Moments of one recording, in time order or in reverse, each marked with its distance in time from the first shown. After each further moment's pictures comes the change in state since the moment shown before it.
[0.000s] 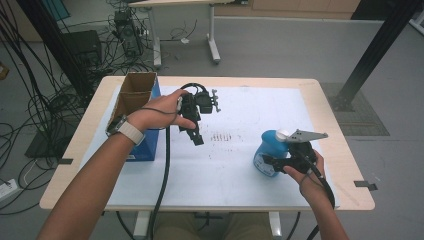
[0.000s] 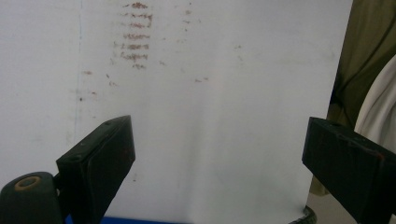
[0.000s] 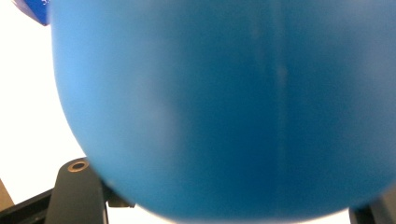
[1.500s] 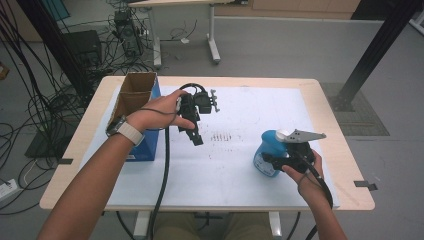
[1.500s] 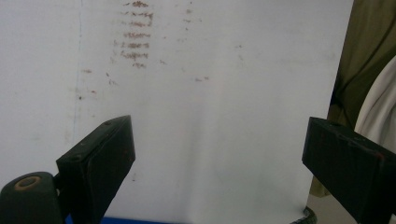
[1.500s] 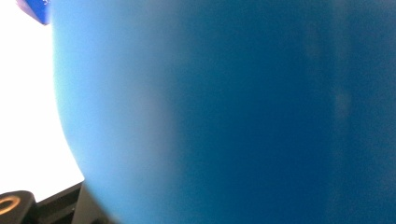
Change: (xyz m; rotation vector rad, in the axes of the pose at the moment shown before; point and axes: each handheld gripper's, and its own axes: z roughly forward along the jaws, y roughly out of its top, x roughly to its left) left arm 0.001 -0.003 0.000 -0.010 -0.002 -0.007; right arm 0.001 0.000 0.004 -0.019 -0.001 -0.027
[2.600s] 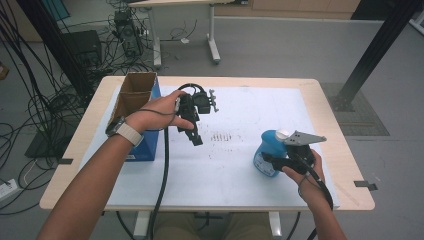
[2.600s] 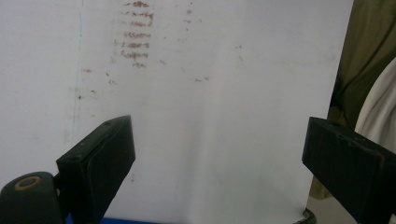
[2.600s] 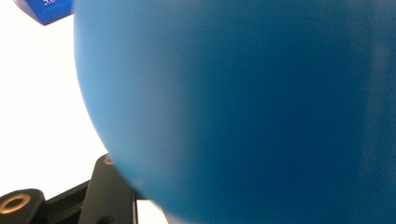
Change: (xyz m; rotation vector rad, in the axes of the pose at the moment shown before) left arm -0.001 -0.003 0.000 -0.011 0.000 -0.007; right arm 0.002 -0.004 0.001 -0.034 -0.011 -0.038
